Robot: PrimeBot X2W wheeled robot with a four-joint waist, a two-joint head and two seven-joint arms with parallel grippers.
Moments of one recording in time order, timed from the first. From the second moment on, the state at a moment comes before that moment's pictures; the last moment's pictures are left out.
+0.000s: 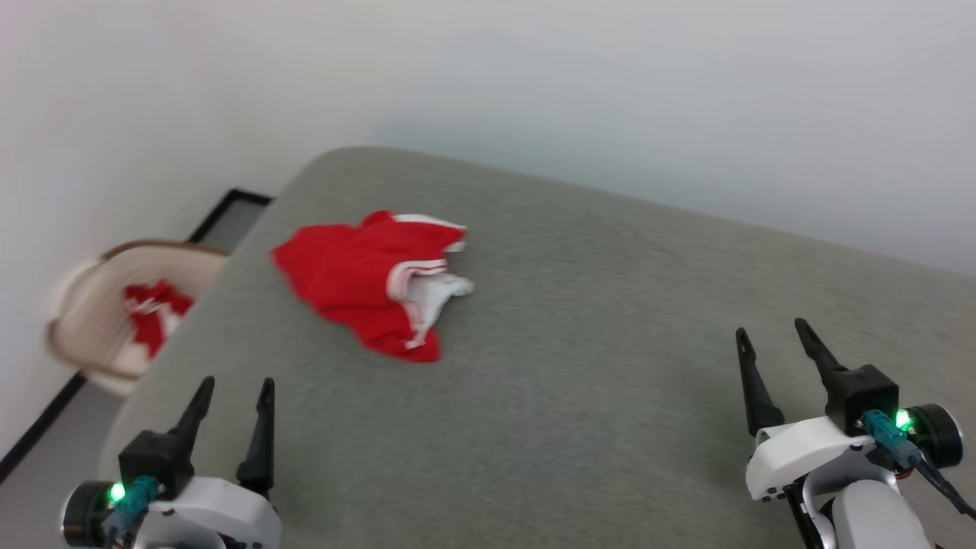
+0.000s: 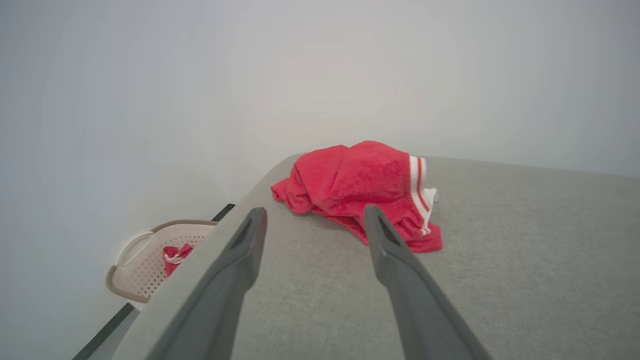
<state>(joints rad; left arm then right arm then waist) -0.14 0.24 0.03 0.37 -0.18 -0.13 -0.26 -0.28 -0.05 -0.02 0.45 -0.06 0.13 -0.26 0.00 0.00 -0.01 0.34</state>
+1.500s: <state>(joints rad) -0.82 0.58 -0.53 0.56 -0.67 -0.13 -0.26 -0.52 -0.05 0.22 0.44 -0.01 0.13 -0.26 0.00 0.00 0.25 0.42</state>
